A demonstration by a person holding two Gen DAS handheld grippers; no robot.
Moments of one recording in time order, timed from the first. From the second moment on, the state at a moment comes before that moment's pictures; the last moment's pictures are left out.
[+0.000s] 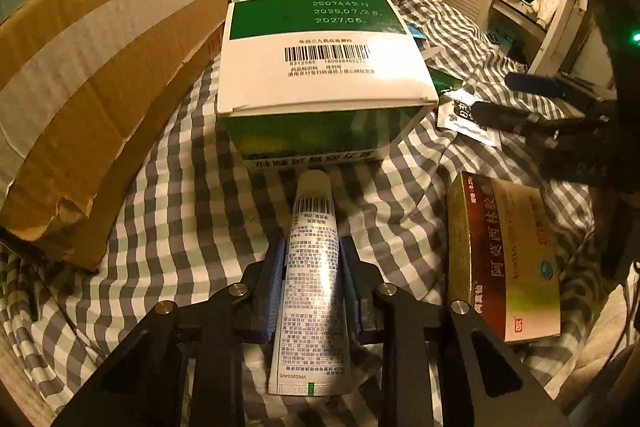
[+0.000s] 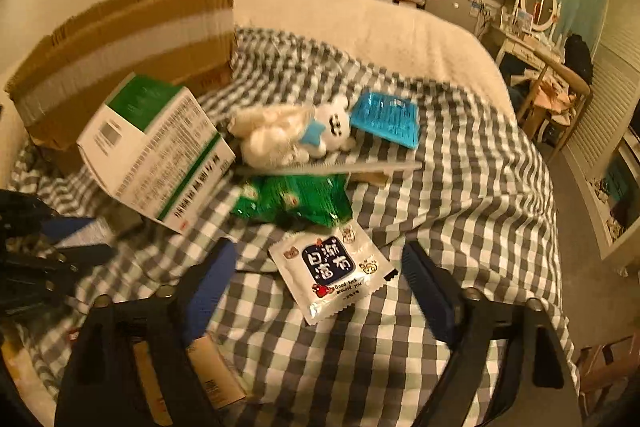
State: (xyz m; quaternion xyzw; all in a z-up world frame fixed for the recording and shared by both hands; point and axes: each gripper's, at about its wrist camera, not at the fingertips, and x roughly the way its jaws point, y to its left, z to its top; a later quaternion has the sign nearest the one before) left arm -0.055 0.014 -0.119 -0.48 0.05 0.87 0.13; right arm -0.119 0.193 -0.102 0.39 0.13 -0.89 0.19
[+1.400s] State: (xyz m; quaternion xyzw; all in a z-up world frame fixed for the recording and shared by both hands) left arm -0.040 -0.020 -0.044 -0.43 -0.10 0.89 0.15; right arm -0.080 0.206 -0.020 0.36 0.03 -0.91 0.22
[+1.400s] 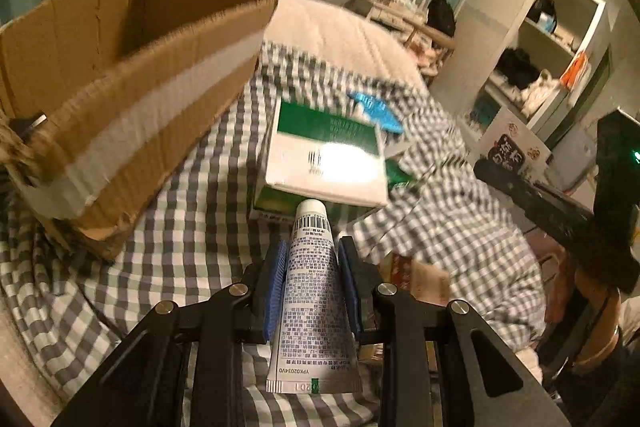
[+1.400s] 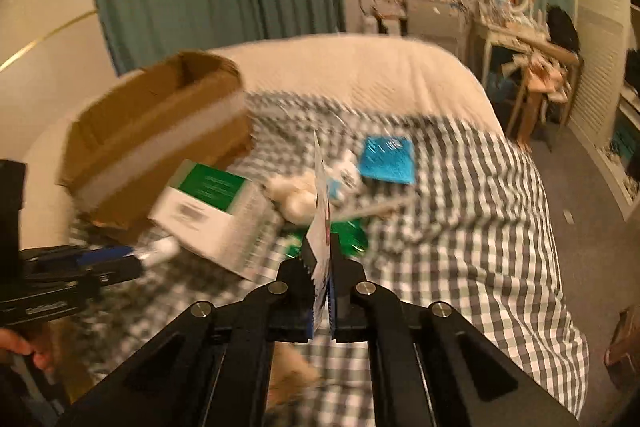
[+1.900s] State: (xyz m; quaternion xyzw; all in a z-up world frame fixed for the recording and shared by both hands) left arm -0.079 -0.115 0.083 -0.27 -0.14 0.95 0.10; right arm -0.081 0.084 0.059 0.32 0.03 -0.88 0.34
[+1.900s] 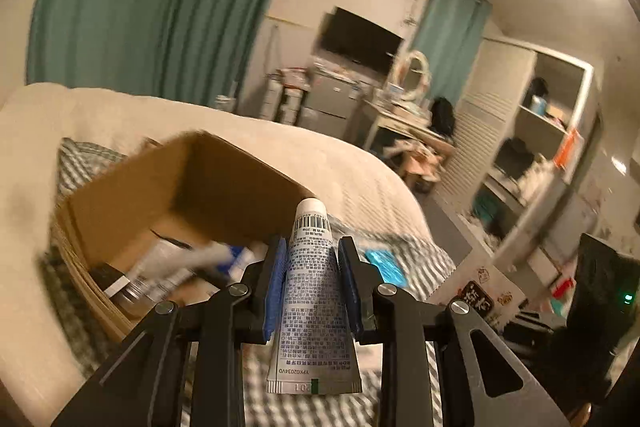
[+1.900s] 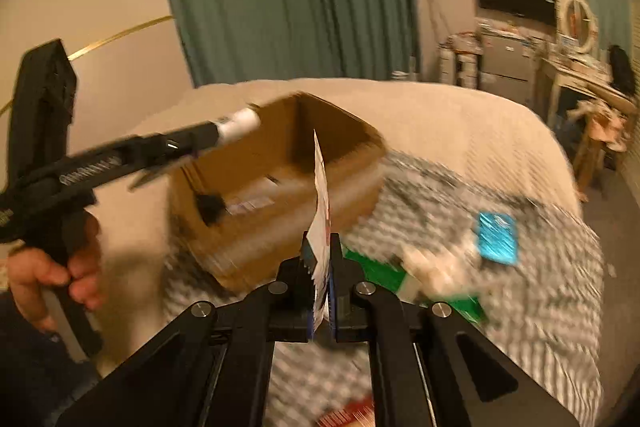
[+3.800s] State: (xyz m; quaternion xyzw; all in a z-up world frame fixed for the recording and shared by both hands) left arm -0.050 -0.034 -0.012 -0.36 -0.04 0.92 0.13; right arm -0.016 0.115 -0.129 0.49 -0.03 -0.87 -0.06
